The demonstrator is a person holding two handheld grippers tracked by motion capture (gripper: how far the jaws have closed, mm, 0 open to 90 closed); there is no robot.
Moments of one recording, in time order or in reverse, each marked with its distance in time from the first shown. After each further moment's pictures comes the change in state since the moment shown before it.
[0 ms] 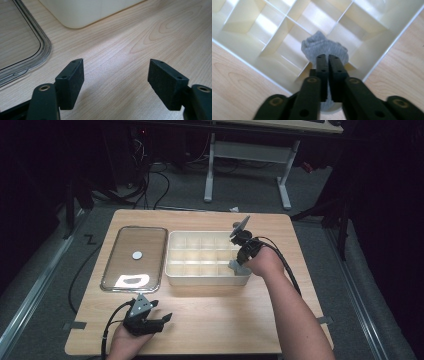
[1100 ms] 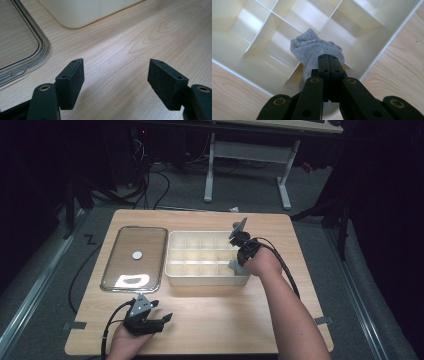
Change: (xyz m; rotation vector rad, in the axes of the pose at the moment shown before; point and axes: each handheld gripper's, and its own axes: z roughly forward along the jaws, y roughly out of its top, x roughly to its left) left arm 0.000 0.000 0.002 -0.003 -0.006 -0.001; right arm -0.001 0.002 0.012 0.045 -0.045 0.003
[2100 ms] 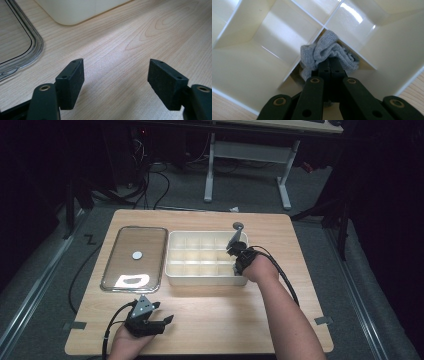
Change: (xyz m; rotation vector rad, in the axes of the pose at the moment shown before) left arm -0.004 -0.001 0.002 0.017 -0.014 0.010; right arm 0.005 -0.006 0.037 0.089 0.012 -0.037
